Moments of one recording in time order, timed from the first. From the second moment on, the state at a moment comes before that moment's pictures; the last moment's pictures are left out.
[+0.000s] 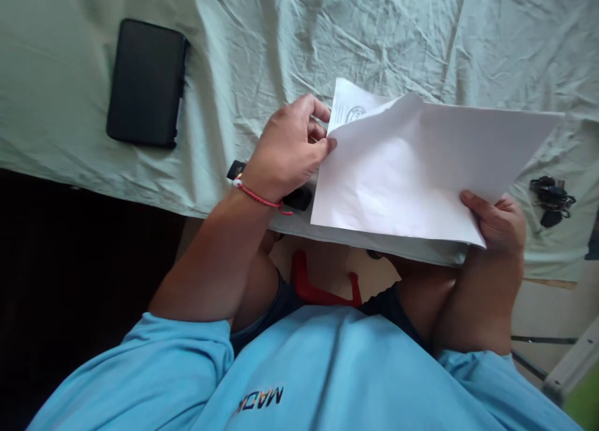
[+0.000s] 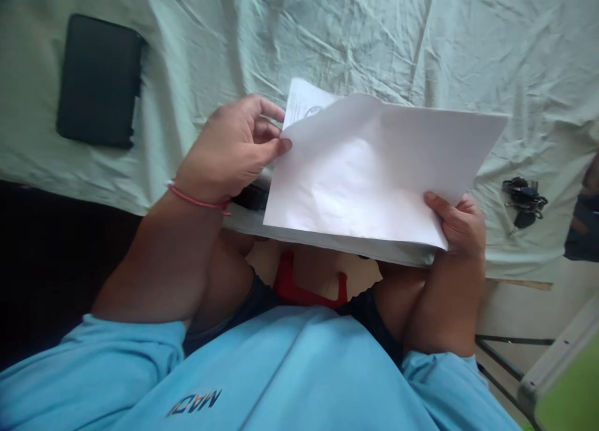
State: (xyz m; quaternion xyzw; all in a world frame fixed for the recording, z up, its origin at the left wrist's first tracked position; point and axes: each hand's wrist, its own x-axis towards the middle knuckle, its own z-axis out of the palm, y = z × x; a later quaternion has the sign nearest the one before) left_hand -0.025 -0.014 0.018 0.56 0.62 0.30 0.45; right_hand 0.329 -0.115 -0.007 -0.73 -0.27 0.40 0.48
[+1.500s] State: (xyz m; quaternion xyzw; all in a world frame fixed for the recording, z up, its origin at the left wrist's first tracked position) left_hand -0.024 -0.013 0.030 0.65 0.63 0.20 0.39; right_hand 0.299 -0.121 -0.006 -0.72 -0.30 0.39 0.50
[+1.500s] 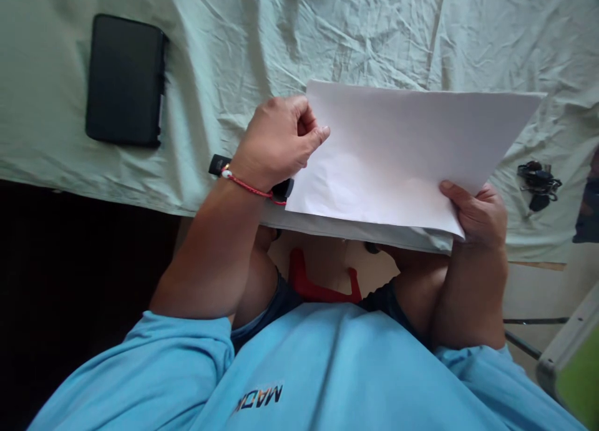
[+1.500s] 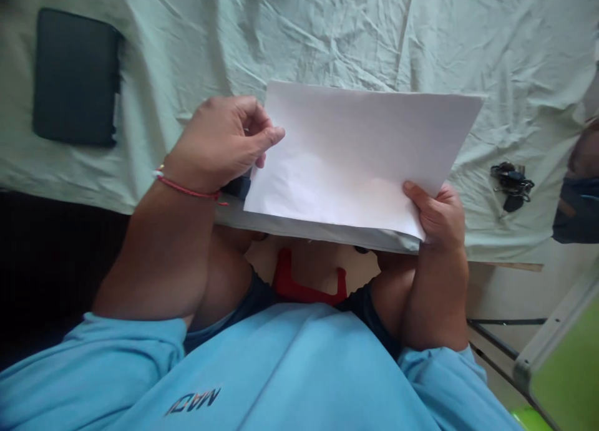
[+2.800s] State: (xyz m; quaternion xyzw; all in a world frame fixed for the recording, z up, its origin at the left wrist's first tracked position) left_hand -0.028 -0.015 0.031 0.63 0.58 0.30 0.42; right_hand 0.288 -0.116 -0.010 -0.70 -0.31 0.36 0.53
